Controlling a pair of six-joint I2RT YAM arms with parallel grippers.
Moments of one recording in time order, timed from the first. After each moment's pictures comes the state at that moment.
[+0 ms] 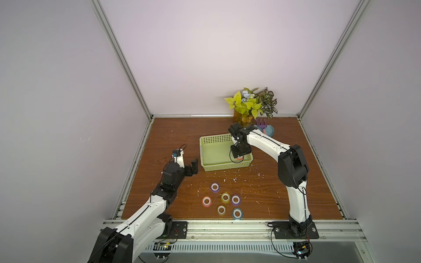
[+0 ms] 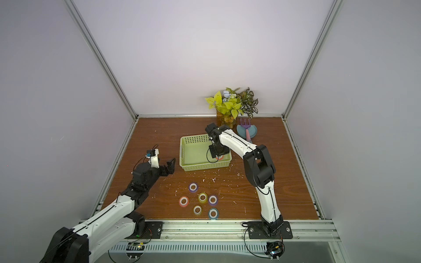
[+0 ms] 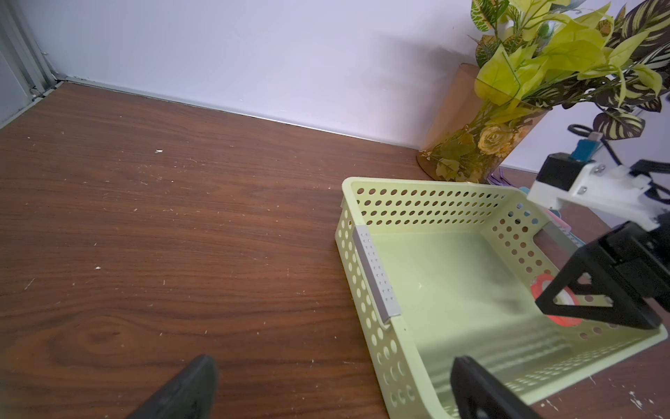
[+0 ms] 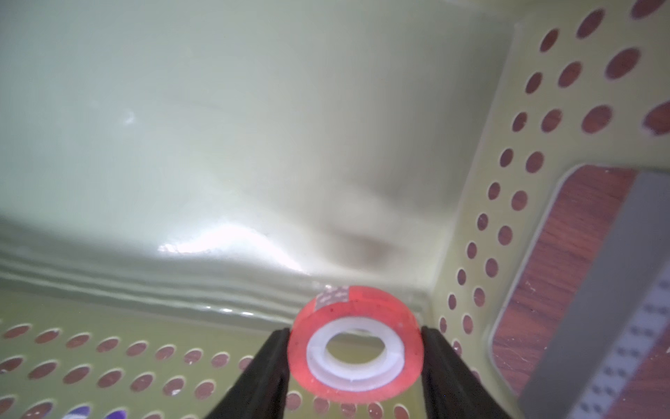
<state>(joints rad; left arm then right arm) -0.32 0.90 0.26 0.33 -0.05 -0.30 0.62 2.10 1.77 -1.07 0.12 0.27</state>
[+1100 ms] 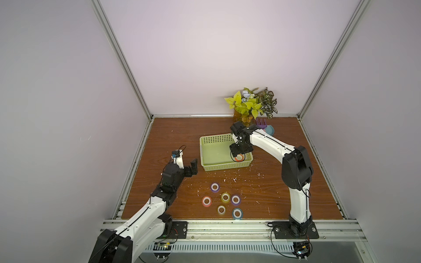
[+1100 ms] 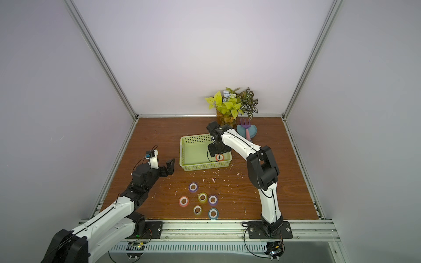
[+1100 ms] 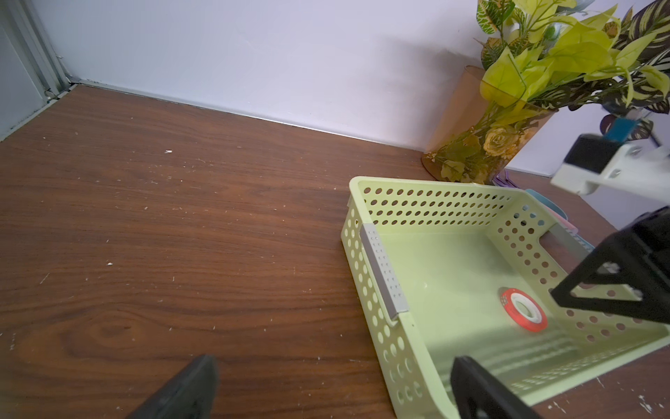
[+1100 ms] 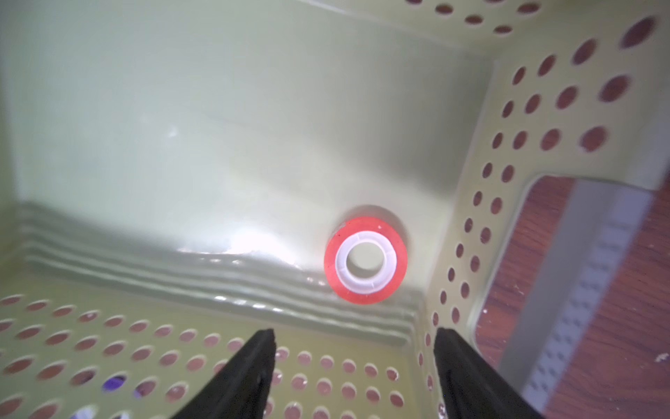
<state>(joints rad) -0.32 0.87 0.23 0.33 -0.07 -0.30 0.62 2.01 1.75 -1.03 0.10 0.23</state>
